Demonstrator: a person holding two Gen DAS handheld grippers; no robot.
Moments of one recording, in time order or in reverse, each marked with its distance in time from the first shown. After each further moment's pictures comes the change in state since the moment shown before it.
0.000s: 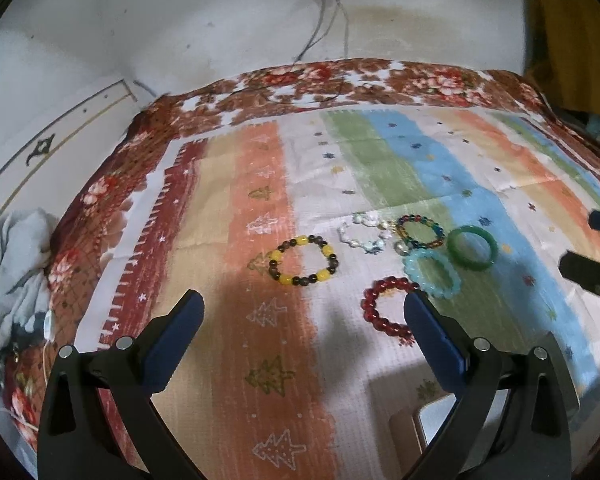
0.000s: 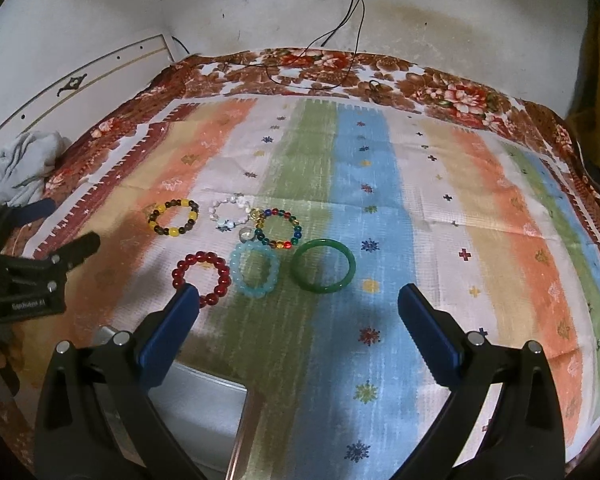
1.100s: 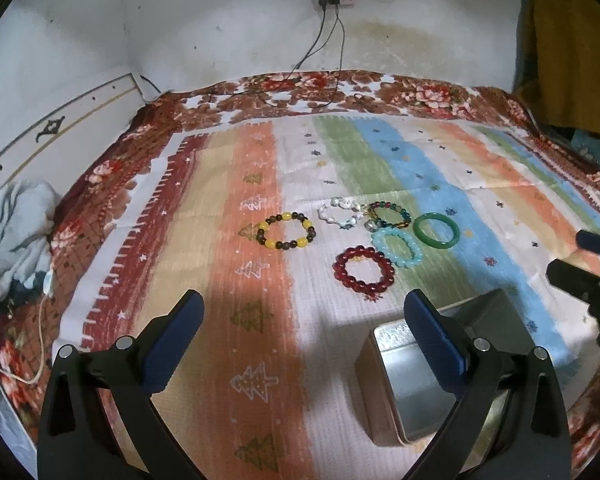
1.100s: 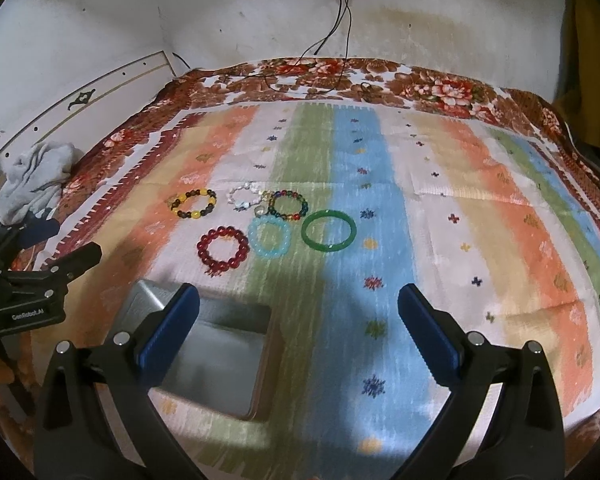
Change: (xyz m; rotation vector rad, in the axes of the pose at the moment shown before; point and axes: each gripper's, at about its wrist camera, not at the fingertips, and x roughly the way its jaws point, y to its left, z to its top) left arm -0.053 -0.010 -0.047 -0.035 -0.054 -0.042; right arm -0.051 0.009 -0.049 0.060 -0.050 0.010
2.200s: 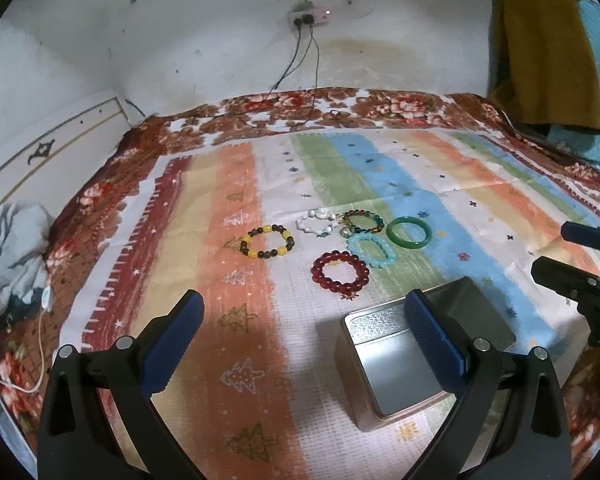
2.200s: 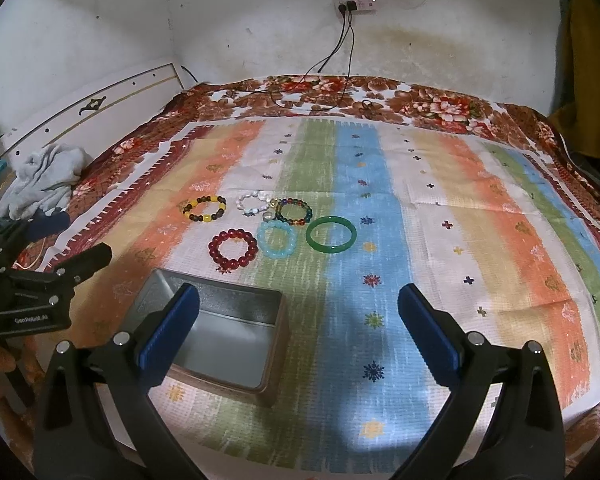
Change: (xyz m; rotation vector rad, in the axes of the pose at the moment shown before) left arm -0.031 -0.012 -0.013 0.041 -0.073 -0.071; right arm -0.033 -0.002 -0.021 0.000 -0.067 0.019
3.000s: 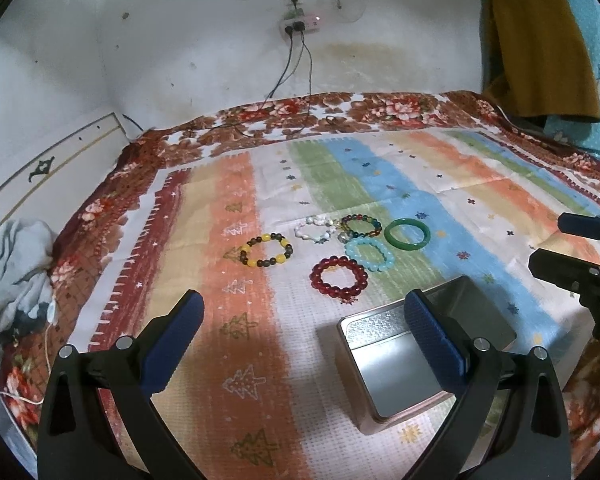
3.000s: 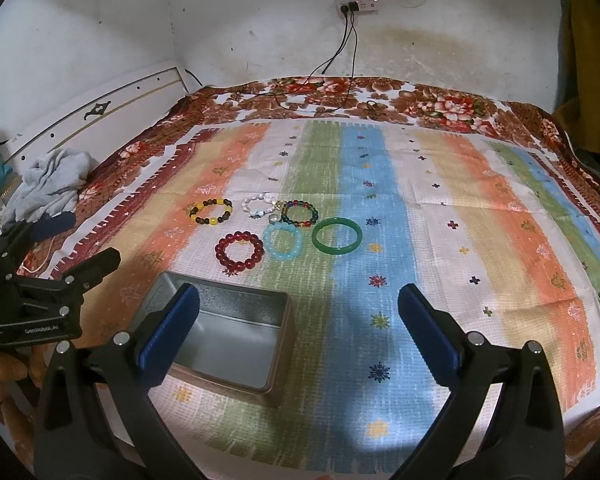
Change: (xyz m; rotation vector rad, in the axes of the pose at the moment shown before) left arm -0.002 -0.006 -0.001 0.055 -0.032 0.011; right arm 0.001 0.008 -0.001 0.001 -0.007 0.019
